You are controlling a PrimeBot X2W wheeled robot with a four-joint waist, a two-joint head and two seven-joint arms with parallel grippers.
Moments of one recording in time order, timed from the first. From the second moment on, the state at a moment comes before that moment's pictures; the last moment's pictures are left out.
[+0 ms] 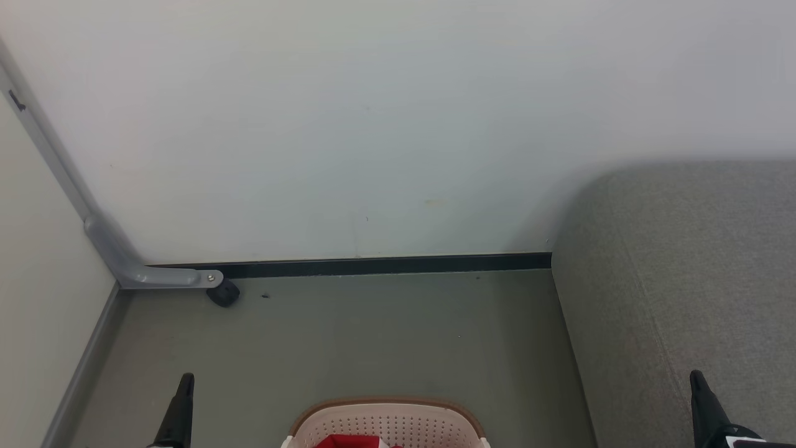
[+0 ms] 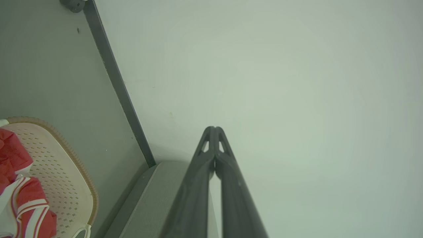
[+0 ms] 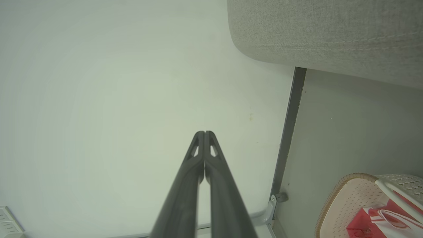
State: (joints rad) left arm -0.08 0.04 0.09 0.30 -1.60 -0.12 0.11; right arm -0.08 -0.04 -0.14 0.30 1.60 0.12 0.11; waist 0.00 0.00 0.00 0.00
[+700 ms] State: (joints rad) left arm -0.08 0.04 0.09 0.30 -1.60 -0.12 0.11; right arm -0.08 -0.04 -0.14 0.30 1.60 0.12 0.11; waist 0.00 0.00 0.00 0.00
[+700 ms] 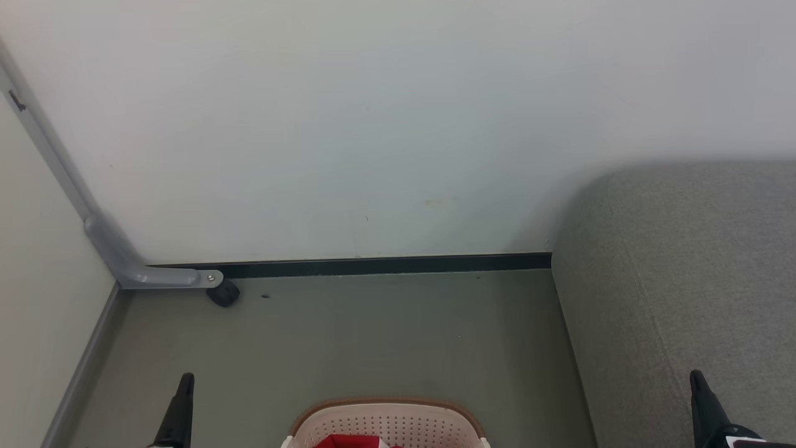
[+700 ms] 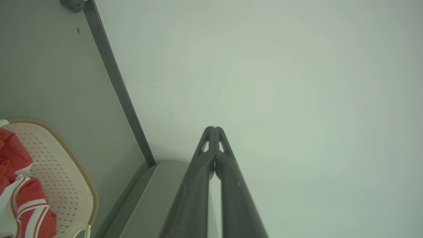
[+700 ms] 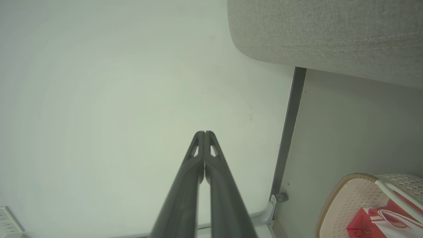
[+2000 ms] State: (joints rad) left arm -0.07 0.03 -0.04 0.33 -1.45 -0.09 0.00; right arm -0.04 -0.11 -0.12 0.31 1.47 0.11 0.06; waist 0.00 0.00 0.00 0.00
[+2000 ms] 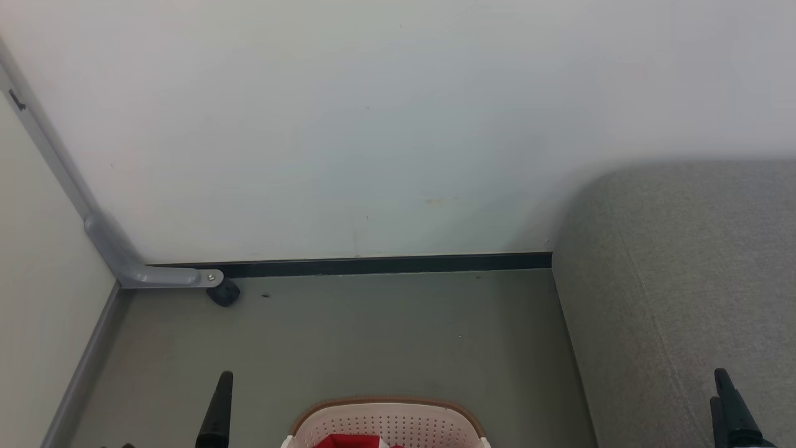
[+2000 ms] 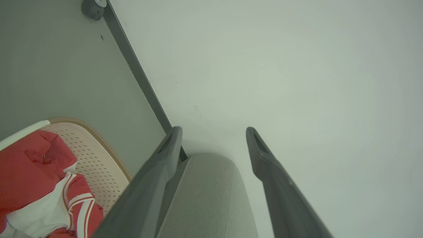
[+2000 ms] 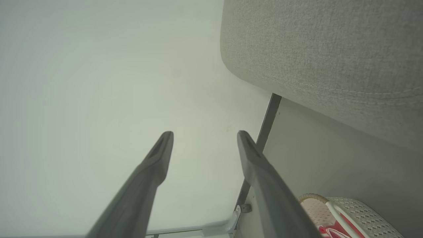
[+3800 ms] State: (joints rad) left arm -0.12 0.06 -0.25 0.45 -0.43 0.09 -0.20; right arm -0.05 -0.33 0.17 0.34 0.62 0.10 -0.20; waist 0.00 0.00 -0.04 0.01
